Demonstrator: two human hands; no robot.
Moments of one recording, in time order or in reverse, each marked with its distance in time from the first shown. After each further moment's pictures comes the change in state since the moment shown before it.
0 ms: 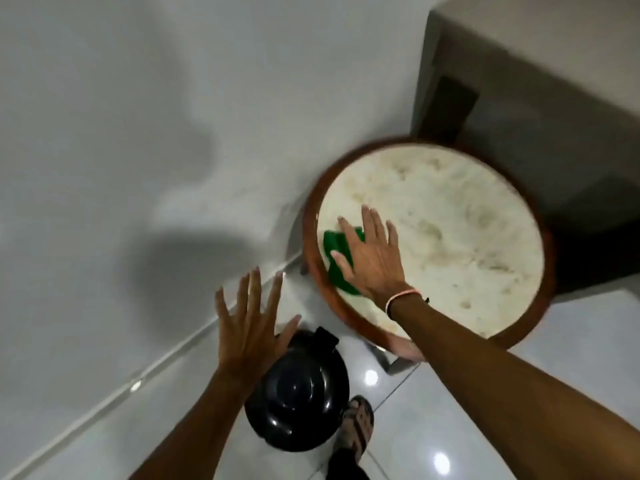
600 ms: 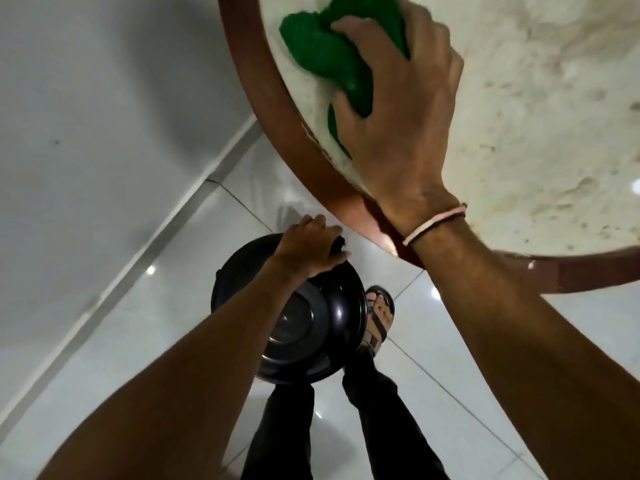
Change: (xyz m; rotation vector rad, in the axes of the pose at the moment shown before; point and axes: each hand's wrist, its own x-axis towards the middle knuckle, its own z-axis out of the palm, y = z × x) left_hand 0.114 0.085 0.298 -0.168 -0.681 0.410; right_hand 0.037 0.025 0.172 0.306 0.497 0.216
